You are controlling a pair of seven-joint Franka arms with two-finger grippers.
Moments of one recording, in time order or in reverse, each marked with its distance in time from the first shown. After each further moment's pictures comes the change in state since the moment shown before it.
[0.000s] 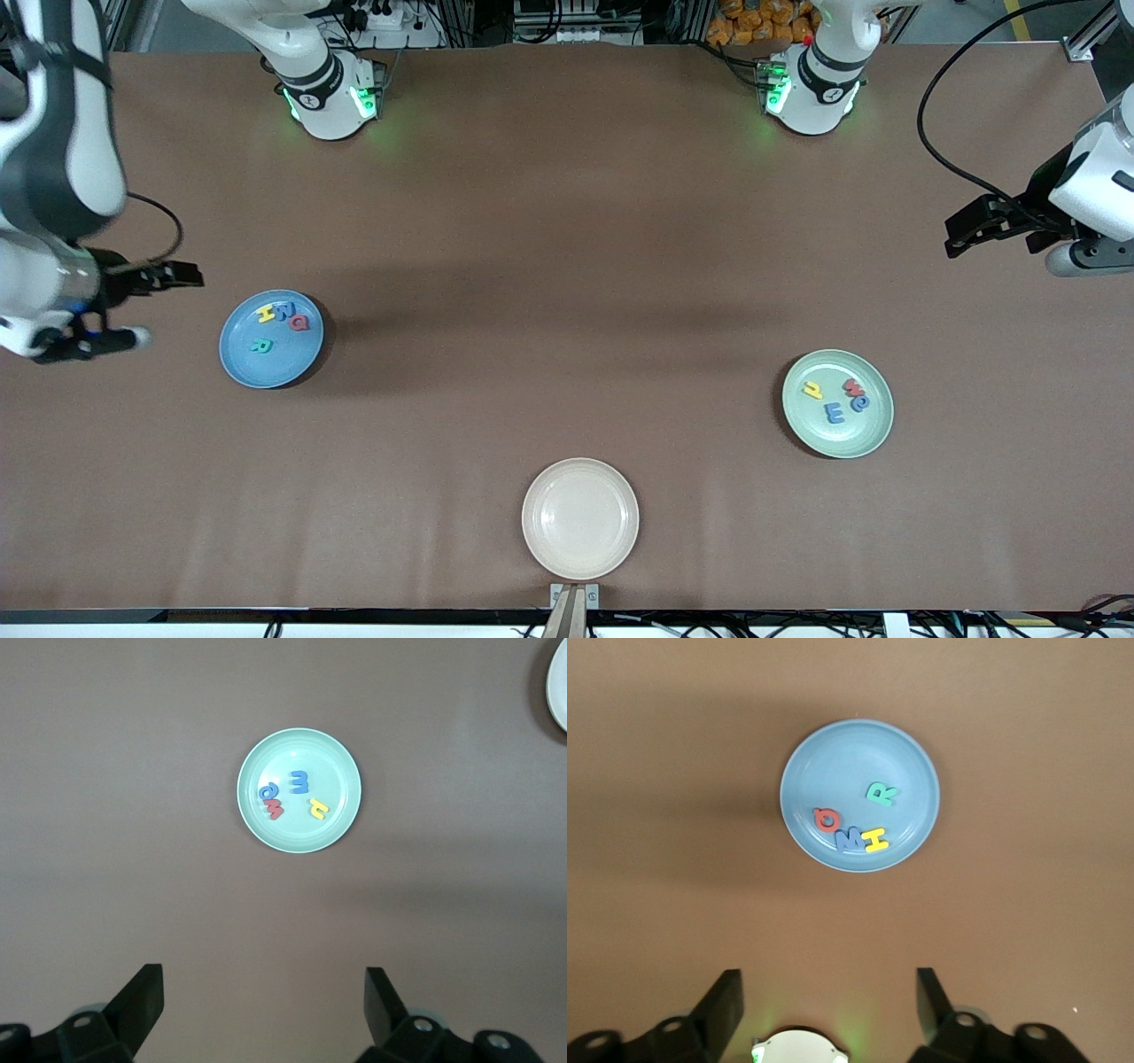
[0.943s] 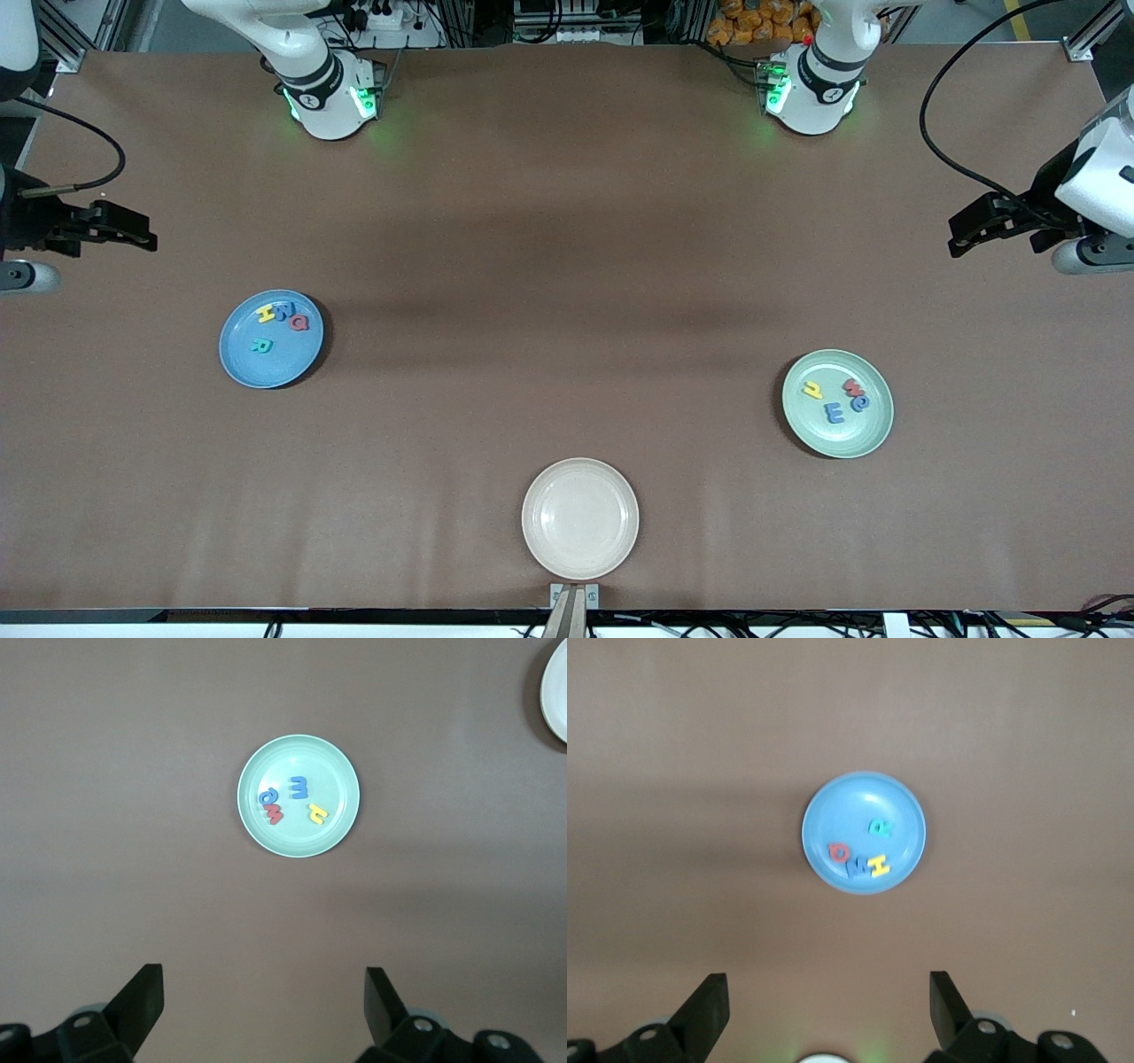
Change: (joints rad) left arm -0.001 -0.001 0.000 0.016 0.000 0.000 0.000; right arm 0.000 -0.108 0.033 0.051 0.003 0.026 0.079
